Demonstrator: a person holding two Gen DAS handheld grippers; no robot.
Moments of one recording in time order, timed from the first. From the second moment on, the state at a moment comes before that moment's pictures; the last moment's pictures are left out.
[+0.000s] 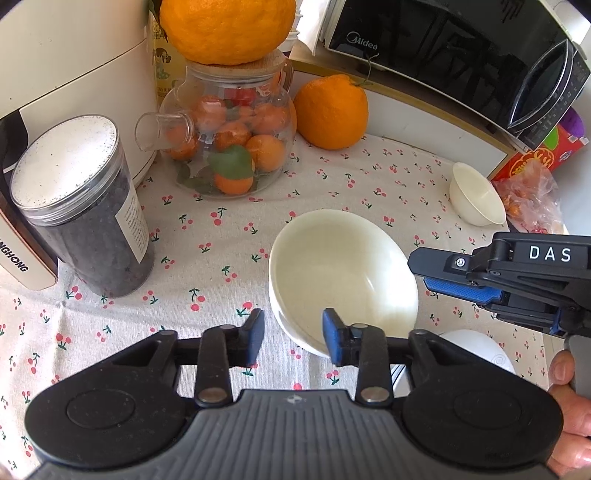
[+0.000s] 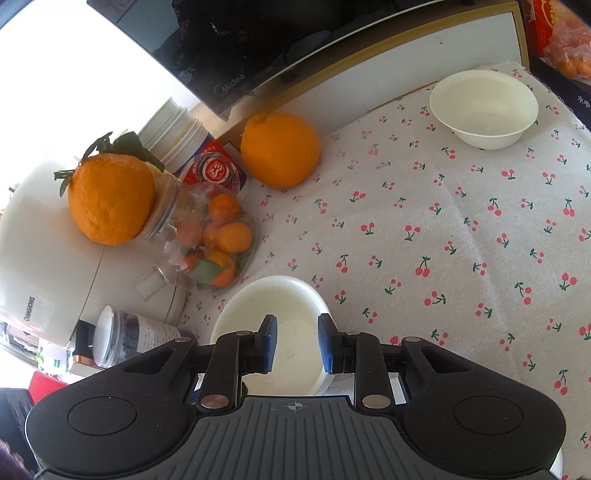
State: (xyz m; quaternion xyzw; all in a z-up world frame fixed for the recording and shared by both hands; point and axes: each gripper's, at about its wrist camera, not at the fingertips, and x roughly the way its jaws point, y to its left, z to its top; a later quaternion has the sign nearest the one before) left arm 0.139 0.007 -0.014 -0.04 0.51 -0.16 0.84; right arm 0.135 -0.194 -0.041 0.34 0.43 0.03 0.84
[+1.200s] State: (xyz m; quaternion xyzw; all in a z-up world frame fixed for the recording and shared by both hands) left arm 0.168 -0.060 0.037 -0.07 0.47 -0.18 0.86; right arm 0.134 -0.325 0.016 0.36 0.34 -0.04 0.87
